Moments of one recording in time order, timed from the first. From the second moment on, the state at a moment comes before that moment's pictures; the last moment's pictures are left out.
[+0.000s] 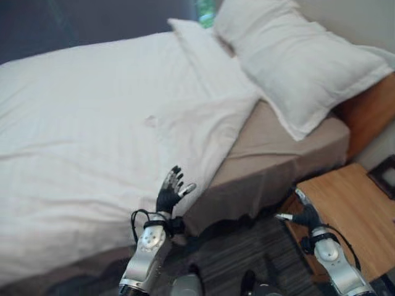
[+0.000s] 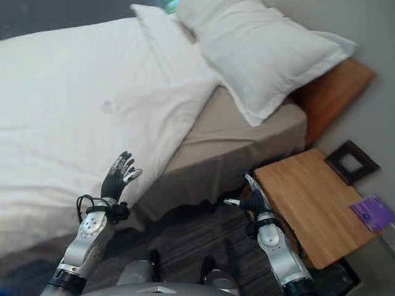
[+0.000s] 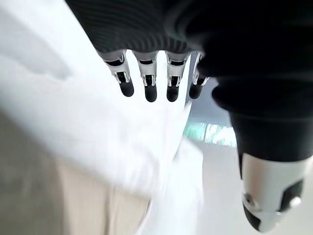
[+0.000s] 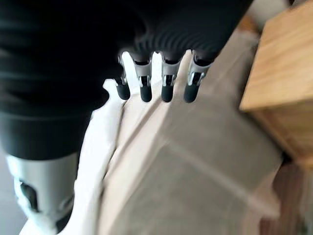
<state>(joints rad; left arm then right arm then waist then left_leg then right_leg) 0.08 0.30 -0.12 0.04 -0.45 -0.12 0.15 0.14 -0.39 0.18 0.13 -0.18 -0.03 -0.19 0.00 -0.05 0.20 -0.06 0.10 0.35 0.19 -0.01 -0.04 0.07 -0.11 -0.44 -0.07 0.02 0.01</state>
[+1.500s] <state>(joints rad) 0.09 0.50 0.00 0.17 -0.55 -0.16 0.11 -1.14 -0.74 0.52 1.24 -0.35 0.08 -0.32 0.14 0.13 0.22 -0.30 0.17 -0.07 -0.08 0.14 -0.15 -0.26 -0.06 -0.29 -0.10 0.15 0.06</state>
